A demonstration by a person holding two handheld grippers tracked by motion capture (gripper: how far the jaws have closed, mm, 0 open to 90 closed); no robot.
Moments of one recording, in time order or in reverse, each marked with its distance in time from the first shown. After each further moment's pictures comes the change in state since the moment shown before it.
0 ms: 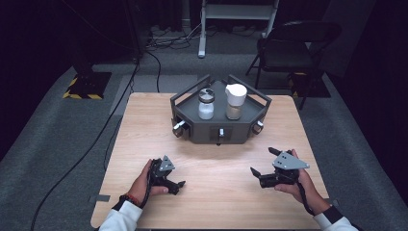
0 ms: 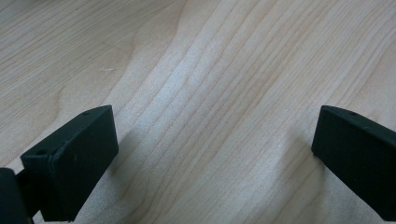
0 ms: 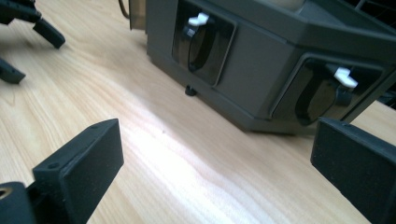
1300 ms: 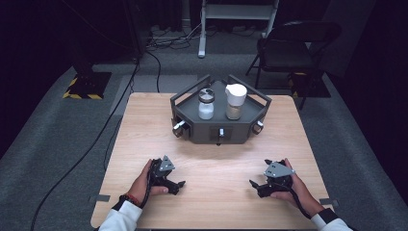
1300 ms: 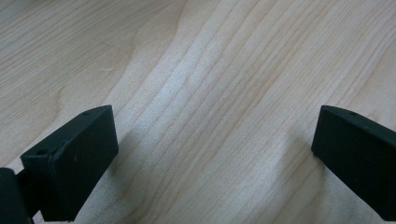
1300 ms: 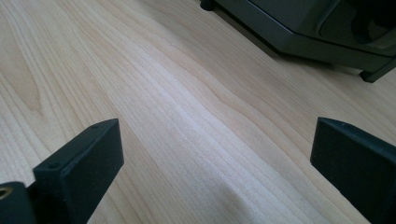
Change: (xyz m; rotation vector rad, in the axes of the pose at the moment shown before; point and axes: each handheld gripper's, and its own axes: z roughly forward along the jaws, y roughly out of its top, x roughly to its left) left arm 0.000 0.000 0.000 0.000 0.000 0.000; right arm 0.003 -0.020 0.028 0.193 0.036 -0.061
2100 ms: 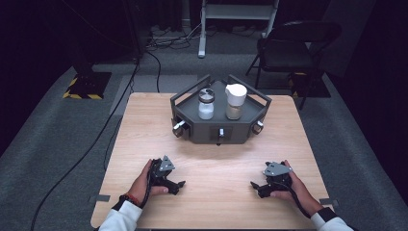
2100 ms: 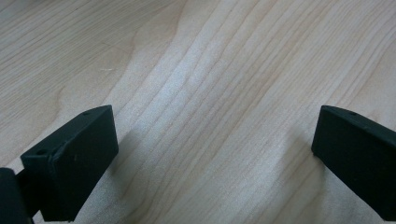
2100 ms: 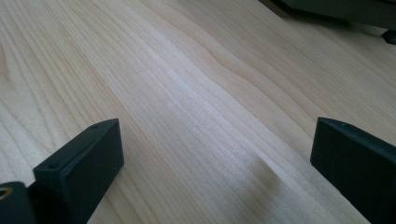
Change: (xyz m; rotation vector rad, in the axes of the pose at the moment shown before) left arm 0.000 0.000 0.000 0.000 0.000 0.000; right arm -0.007 0.000 0.012 0.089 0.016 0.019
